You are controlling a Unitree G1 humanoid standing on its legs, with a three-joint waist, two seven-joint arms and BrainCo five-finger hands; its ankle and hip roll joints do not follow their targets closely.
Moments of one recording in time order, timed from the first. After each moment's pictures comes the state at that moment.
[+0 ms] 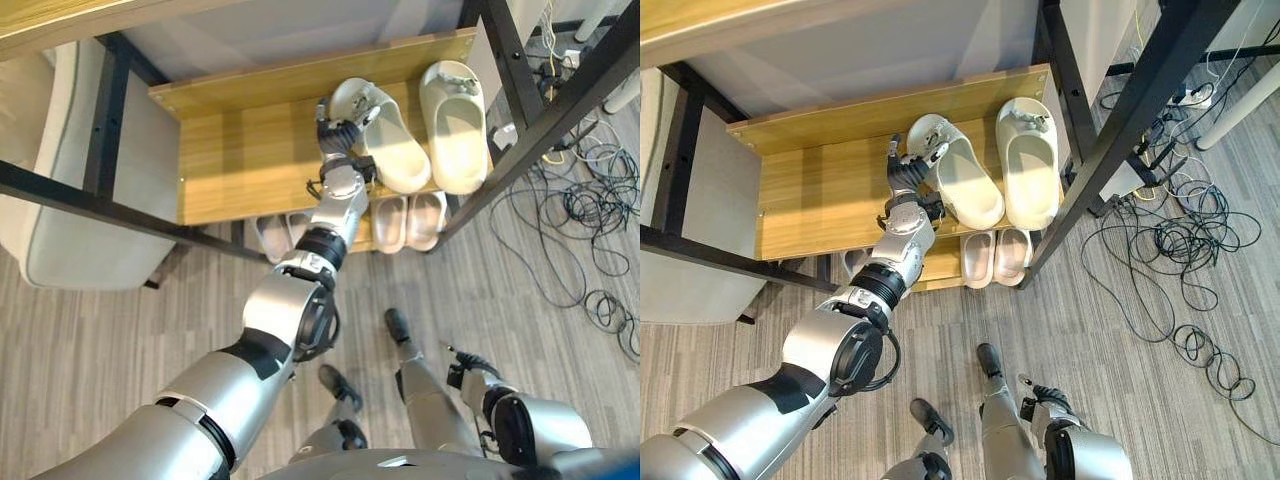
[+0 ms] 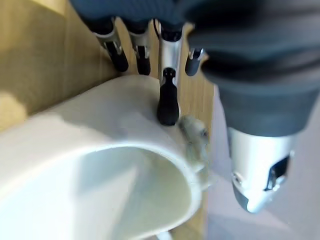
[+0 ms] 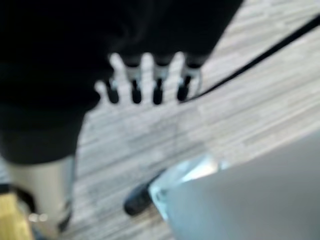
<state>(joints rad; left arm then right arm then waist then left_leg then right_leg) -1.14 -0.16 0.16 1.04 -0.18 -0.20 0.41 -0.43 -0.10 -0.25 1.49 0.19 0.02 -0.33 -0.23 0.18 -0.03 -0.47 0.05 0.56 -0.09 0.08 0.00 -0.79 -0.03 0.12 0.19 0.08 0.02</state>
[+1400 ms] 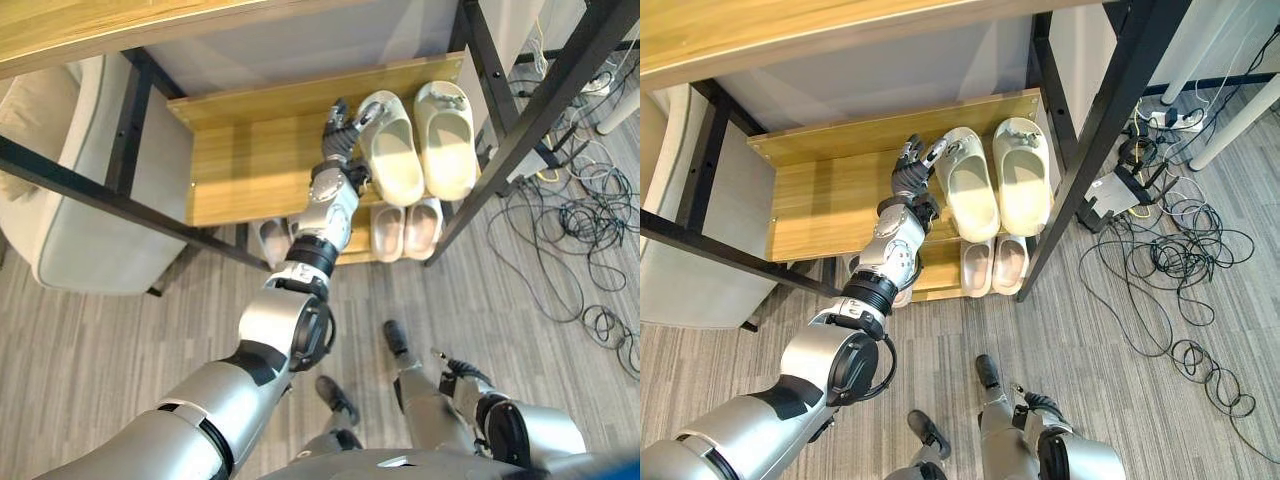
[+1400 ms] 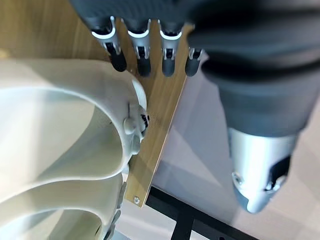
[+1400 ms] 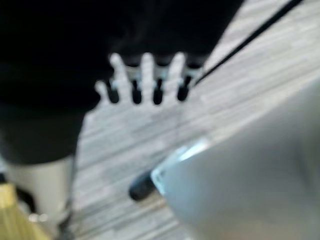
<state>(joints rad) -1.08 -0.15 0.20 0.93 -0.37 -0.11 0.20 -0.42 -0.06 -0.25 1.48 0.19 0.02 -0.32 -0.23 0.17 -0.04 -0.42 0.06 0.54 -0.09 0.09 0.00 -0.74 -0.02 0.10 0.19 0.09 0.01</state>
